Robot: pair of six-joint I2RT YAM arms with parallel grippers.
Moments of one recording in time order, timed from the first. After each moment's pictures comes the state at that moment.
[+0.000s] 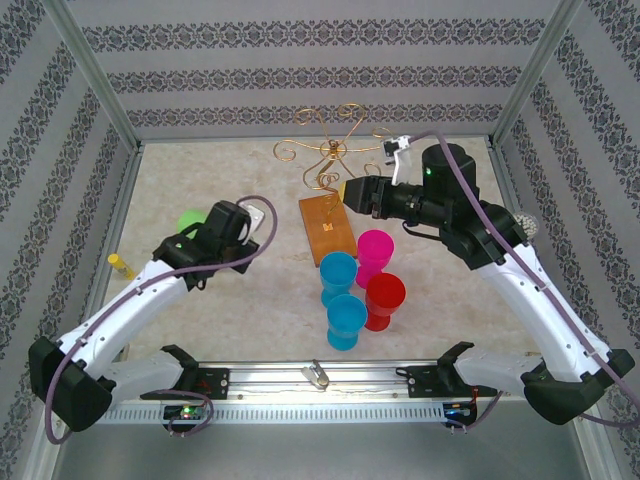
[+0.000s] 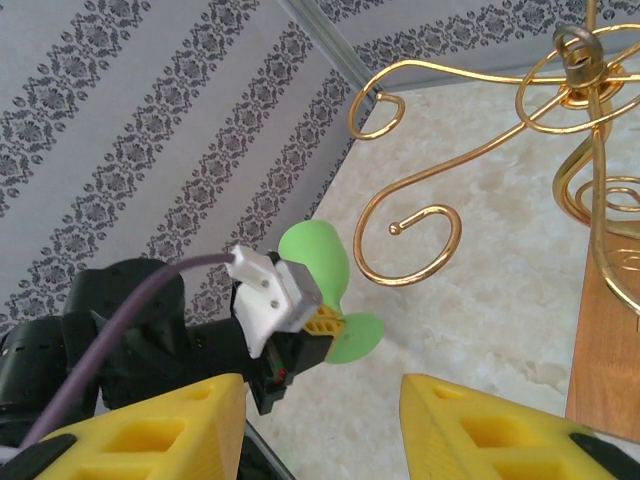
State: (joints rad) left arm -0.57 1.13 1.00 -0.80 -0.26 0.05; right arm 0.57 1.15 1.44 -0.65 -0.41 0.62
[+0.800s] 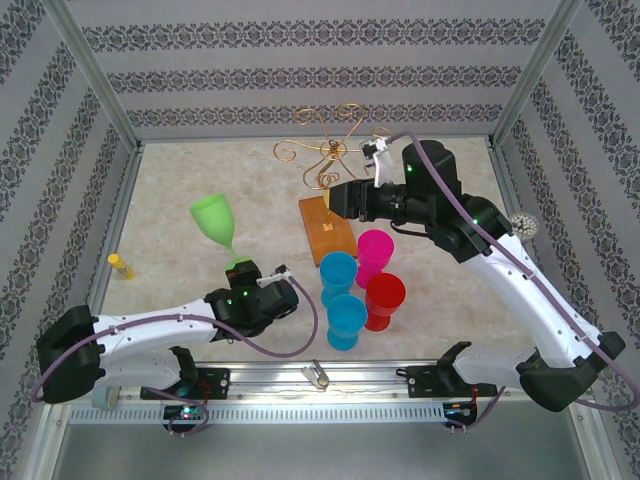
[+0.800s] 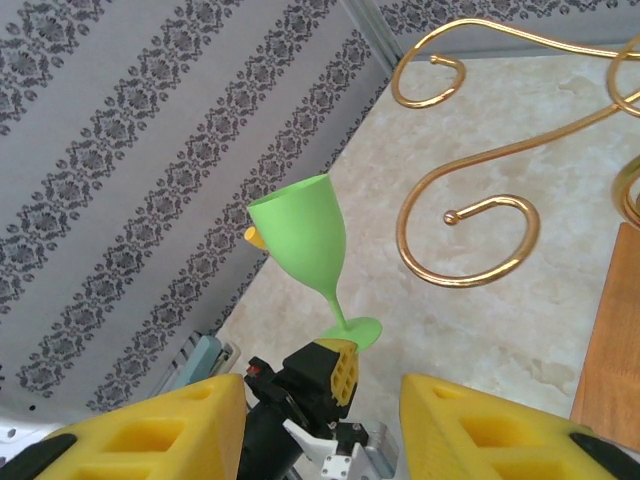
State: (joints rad) left arm -1.07 1.17 0.63 -0.52 -1.09 0.50; right arm 0.64 1.23 1.50 -0.67 -0.42 0.52
